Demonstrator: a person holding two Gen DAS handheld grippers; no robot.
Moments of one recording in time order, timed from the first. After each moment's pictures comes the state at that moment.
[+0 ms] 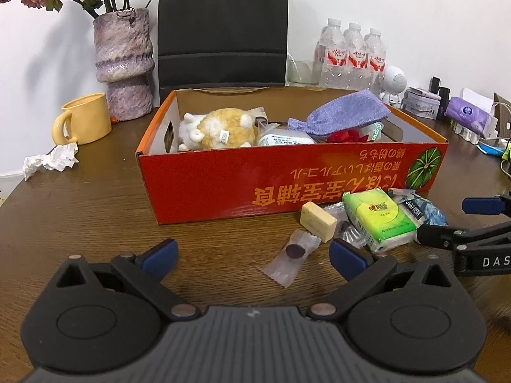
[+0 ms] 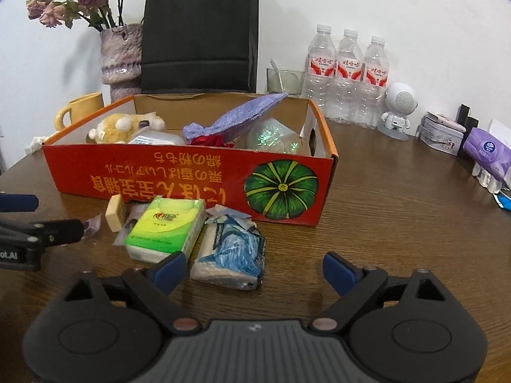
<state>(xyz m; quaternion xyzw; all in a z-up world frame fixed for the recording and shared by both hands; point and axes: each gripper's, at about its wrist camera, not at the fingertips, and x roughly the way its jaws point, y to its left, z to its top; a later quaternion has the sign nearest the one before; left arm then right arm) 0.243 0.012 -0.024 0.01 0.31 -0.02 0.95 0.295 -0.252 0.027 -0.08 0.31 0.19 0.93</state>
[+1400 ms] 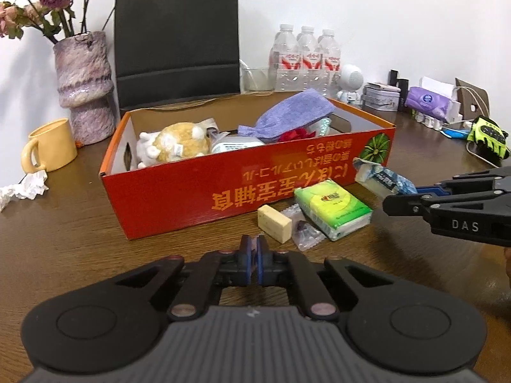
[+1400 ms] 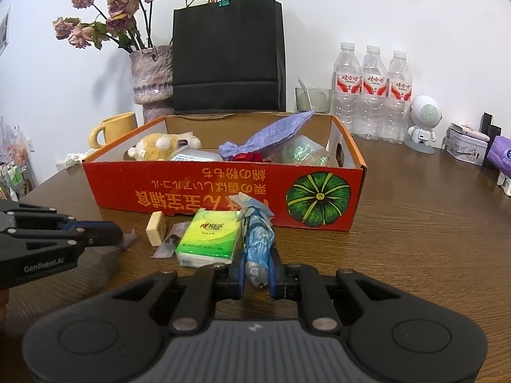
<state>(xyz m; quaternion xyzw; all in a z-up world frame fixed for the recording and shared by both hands) 0.231 -0.005 -0.023 0.04 0.29 -0.09 0.95 0.283 -0.254 0.035 -0.05 0.28 0.25 0.92</state>
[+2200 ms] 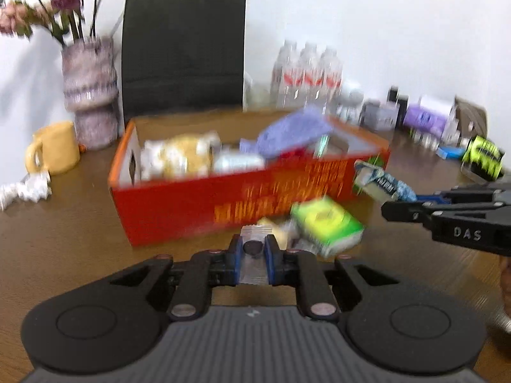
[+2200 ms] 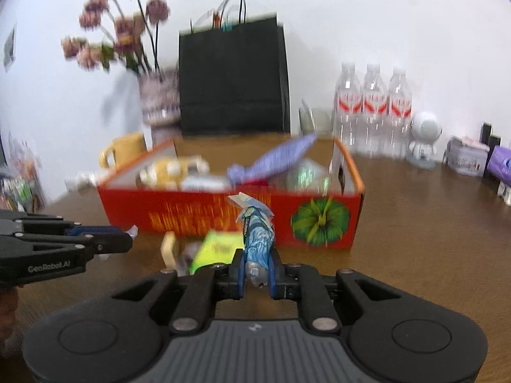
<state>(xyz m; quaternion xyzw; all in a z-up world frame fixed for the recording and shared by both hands) 0.218 0.002 0.008 0.00 0.24 -0.10 0.96 0.271 -0.262 0.059 -0.02 0.24 0.27 0.93</state>
